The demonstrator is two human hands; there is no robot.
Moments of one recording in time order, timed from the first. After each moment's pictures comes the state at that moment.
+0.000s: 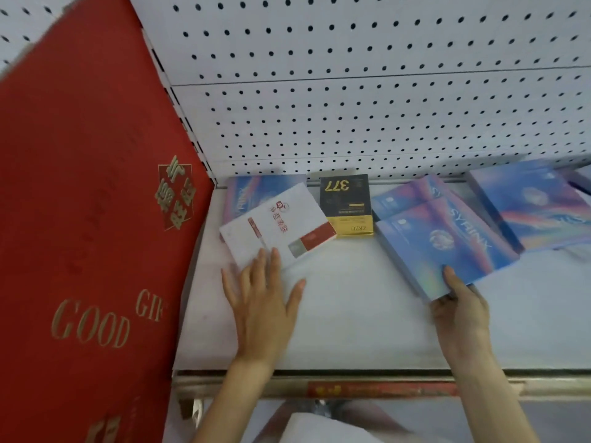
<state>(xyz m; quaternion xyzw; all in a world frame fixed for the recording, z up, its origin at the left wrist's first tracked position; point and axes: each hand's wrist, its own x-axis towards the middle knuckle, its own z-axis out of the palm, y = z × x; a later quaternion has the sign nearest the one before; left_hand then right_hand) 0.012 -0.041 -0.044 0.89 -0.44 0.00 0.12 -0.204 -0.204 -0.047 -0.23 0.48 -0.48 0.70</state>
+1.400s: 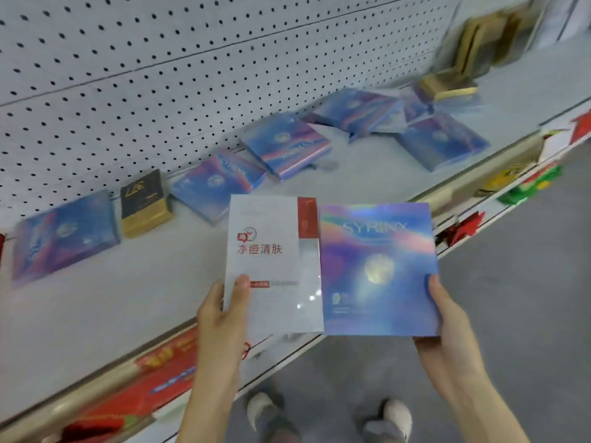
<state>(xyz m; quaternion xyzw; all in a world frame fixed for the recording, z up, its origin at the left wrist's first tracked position) -0.232 -0.042 0.020 0.66 -0.26 -0.44 0.55 -0.472 -0.072 0.014 -0.19 0.49 -0.55 0.65</state>
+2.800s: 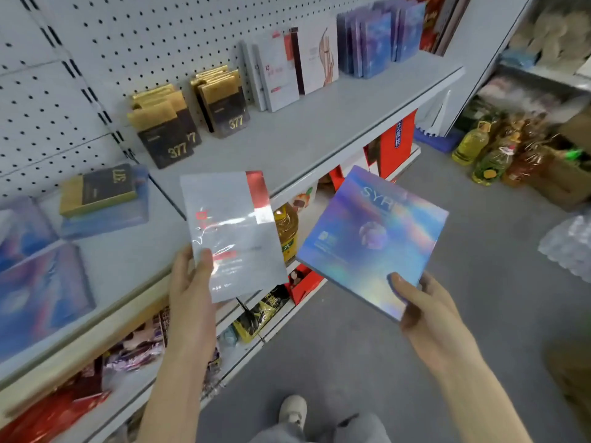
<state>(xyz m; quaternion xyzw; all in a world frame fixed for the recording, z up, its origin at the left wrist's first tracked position) -0.893 -0.457 0.021 0.57 -0.30 -0.50 0.58 -1.168 -0.413 0.022 -0.20 0.50 -0.60 0.59</state>
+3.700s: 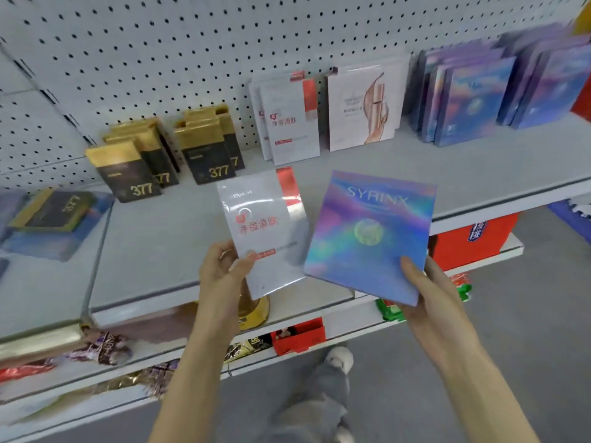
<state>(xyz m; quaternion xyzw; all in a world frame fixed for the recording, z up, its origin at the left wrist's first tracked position) -1.131 -0.719 0.023 0.66 -0.18 -0.37 0.63 -1.382 -0.797 0.011 -0.33 0.40 -0.46 0.73</state>
